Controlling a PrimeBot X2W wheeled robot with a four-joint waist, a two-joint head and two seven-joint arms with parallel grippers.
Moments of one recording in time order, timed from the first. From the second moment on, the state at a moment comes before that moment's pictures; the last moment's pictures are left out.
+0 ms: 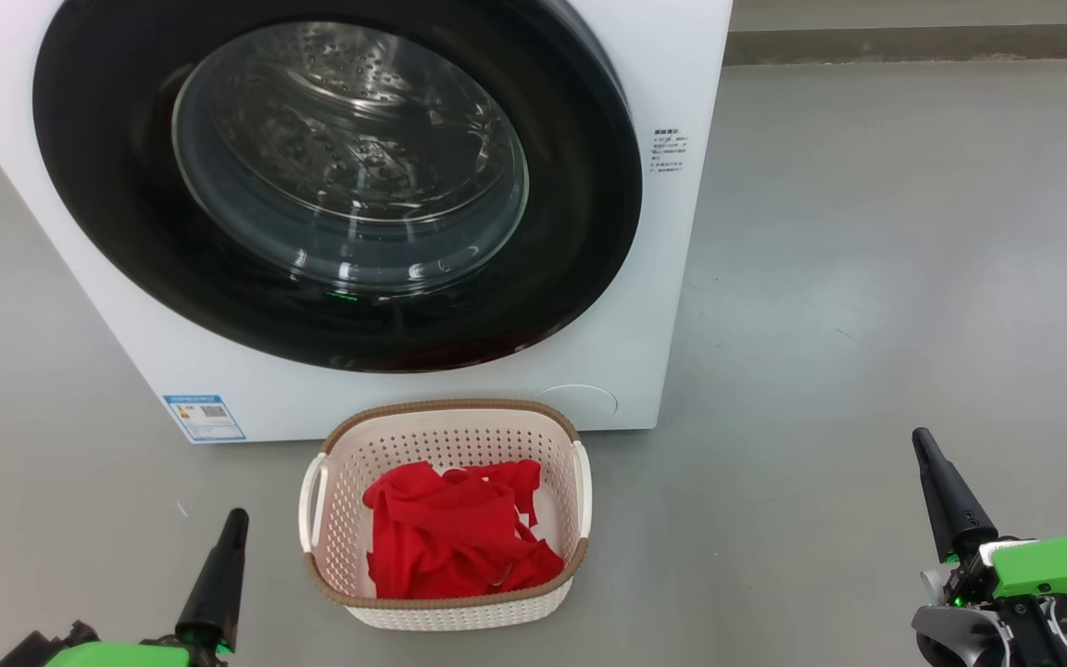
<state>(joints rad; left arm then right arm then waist) -0.07 0.05 0.06 0.26 -1.62 -0.11 0.10 -0.07 -0.09 -0.06 0.27 1.67 0.13 0.05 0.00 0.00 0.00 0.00</state>
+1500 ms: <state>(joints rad) -0.07 0.05 0.07 0.26 -1.62 -0.11 0.10 -0.07 -0.09 -0.06 0.27 1.67 0.13 0.05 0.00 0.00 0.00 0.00</state>
